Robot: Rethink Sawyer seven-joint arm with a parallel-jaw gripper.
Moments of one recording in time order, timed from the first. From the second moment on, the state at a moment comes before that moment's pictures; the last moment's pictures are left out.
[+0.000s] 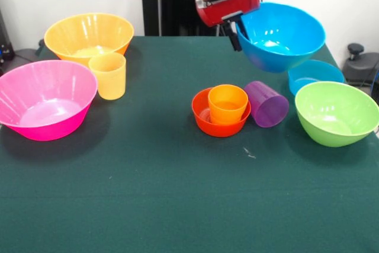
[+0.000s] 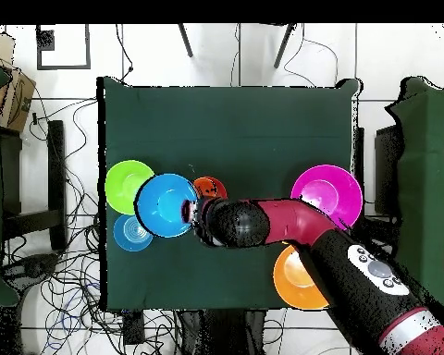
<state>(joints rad) -0.83 -0.68 0.76 2.03 -0.31 0.47 1.83</state>
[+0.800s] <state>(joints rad) -0.80 -0.68 0.74 2.06 -0.31 0.38 1.83</state>
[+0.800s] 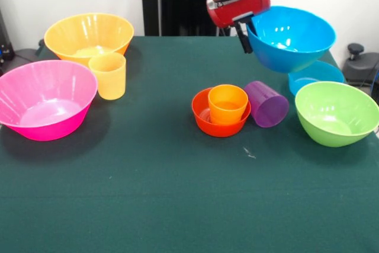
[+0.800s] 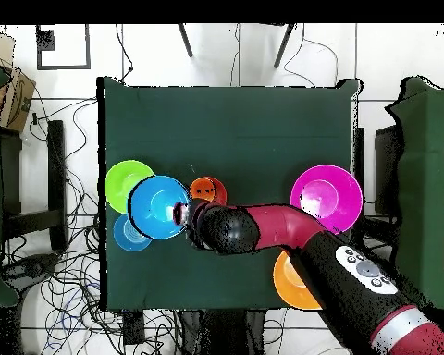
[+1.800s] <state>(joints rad) -0.80 -0.67 0.72 2.12 -0.31 0.25 1.83</state>
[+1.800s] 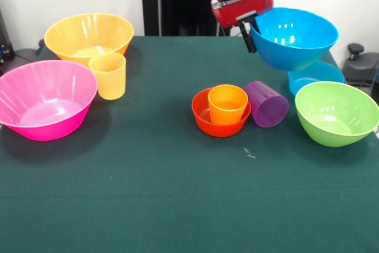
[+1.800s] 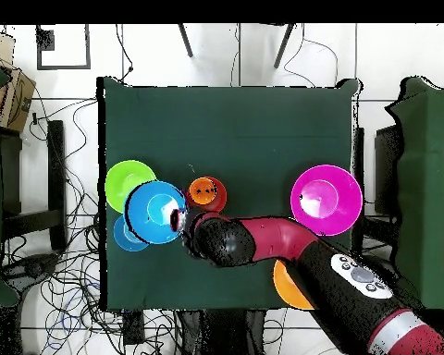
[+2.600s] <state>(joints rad) -0.88 -0.67 0.70 2.15 -0.31 0.21 1.83</state>
